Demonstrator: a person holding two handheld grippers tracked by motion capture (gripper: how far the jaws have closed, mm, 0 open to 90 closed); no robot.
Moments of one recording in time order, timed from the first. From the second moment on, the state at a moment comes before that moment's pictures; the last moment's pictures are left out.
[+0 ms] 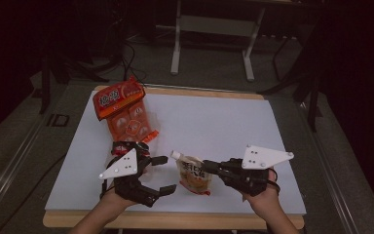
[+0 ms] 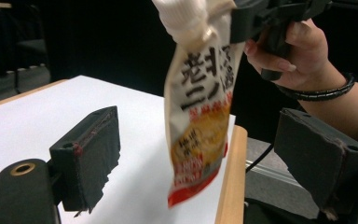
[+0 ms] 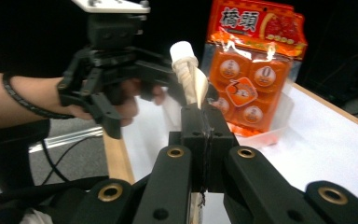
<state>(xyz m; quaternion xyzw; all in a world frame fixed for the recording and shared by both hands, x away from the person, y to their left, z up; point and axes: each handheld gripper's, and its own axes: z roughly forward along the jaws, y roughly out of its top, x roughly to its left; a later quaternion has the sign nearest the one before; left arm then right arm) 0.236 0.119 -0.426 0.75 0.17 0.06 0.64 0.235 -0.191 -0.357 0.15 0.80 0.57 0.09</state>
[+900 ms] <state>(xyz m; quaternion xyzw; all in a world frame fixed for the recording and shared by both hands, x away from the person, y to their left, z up) 0.247 0.107 -0.420 0.76 0.11 0.02 0.64 0.236 -0.181 -0.367 0.13 0.81 0.57 0.06</state>
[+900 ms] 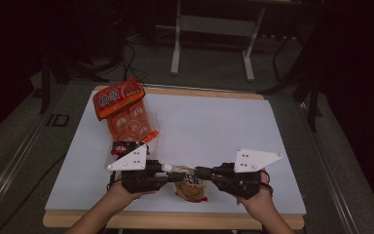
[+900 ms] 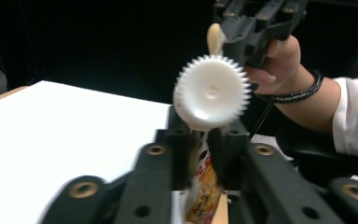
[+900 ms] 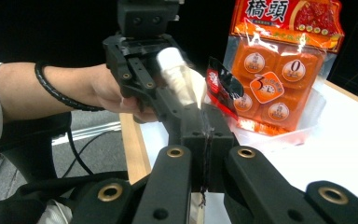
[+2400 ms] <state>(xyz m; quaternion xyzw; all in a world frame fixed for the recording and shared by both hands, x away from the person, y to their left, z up) 0.254 0.194 -0.381 0.78 0.10 0.16 0.60 0.260 -0.234 -0.393 0.22 0.77 0.58 0.11</state>
